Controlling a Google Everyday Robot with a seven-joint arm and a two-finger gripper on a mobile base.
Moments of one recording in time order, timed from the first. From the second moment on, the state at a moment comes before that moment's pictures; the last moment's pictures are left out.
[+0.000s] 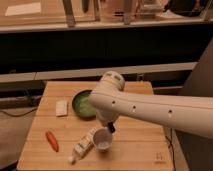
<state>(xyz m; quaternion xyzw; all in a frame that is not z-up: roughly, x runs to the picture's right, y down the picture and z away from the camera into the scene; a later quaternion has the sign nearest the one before) 0.004 0.164 0.640 -0.15 -0.24 -0.79 0.54</state>
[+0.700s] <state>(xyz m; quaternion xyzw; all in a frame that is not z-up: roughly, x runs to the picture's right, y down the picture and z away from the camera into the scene) -0.018 0.178 0.629 -0.10 -0.22 -0.79 0.56</state>
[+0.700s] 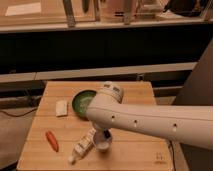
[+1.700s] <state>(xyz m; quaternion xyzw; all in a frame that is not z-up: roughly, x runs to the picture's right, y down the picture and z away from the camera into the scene) -0.030 0.191 0.635 -0.03 -0.20 -0.79 0.58</state>
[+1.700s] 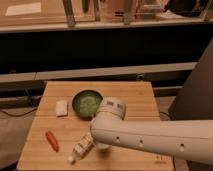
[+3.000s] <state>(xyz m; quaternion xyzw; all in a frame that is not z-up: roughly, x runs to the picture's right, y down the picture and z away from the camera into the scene) -0.023 0.202 0.658 0.05 -0.24 -0.78 0.57</state>
